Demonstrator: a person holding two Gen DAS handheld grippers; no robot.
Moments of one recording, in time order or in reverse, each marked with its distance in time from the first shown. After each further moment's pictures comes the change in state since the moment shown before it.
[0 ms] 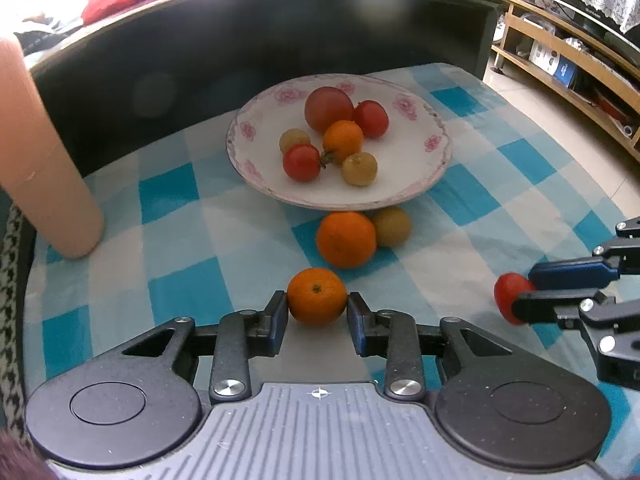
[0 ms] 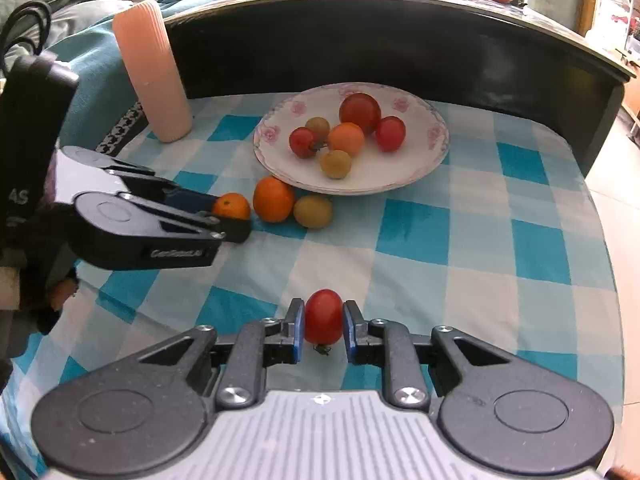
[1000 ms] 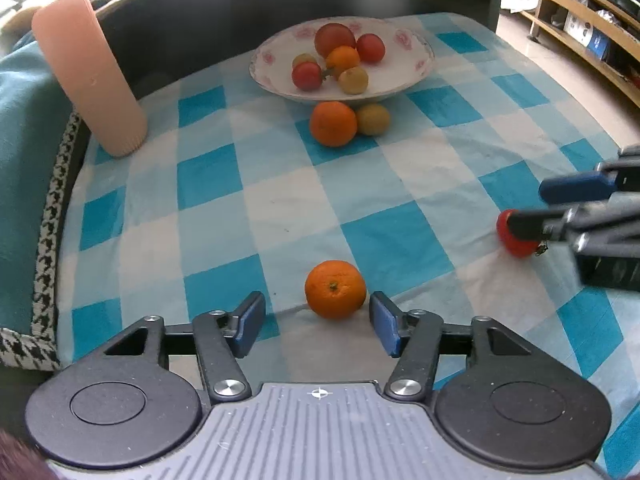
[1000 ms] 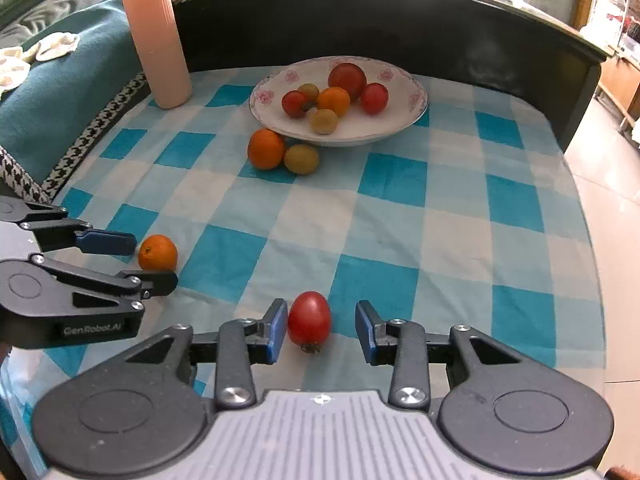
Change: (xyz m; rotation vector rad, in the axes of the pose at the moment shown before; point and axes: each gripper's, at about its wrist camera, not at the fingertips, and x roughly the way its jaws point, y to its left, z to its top) left arm -0.038 -0.039 -0.059 -0.056 0.107 0.138; right arm -0.019 -0.001 -0.035 -0.018 0.046 -0.036
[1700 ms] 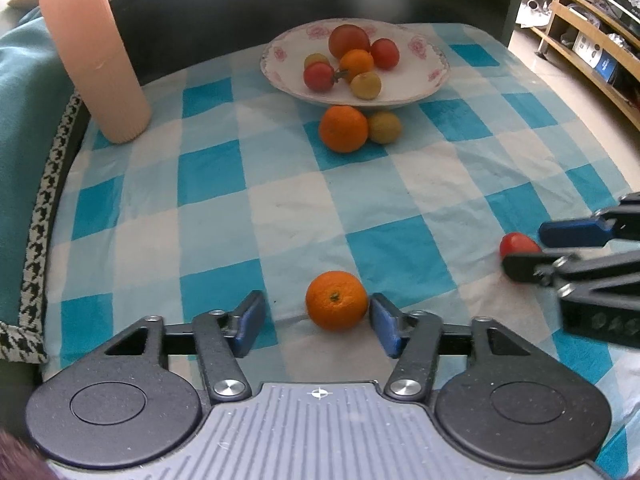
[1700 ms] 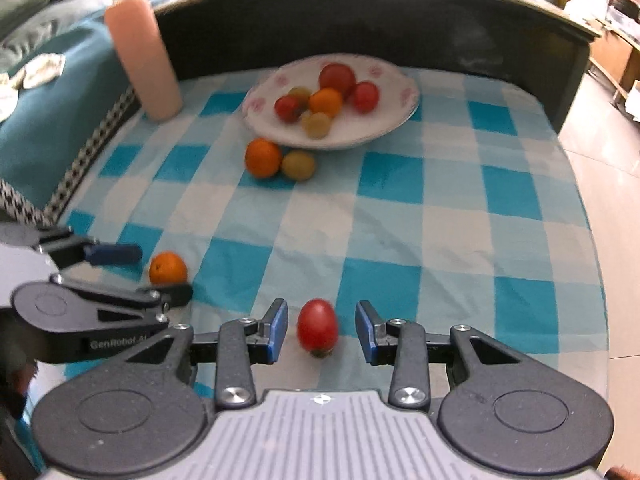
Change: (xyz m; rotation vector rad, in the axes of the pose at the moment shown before) left arm 0.005 0.007 0.009 -0.067 0.016 -0.036; right arm -0.003 0.001 0.011 0.075 0.039 0.008
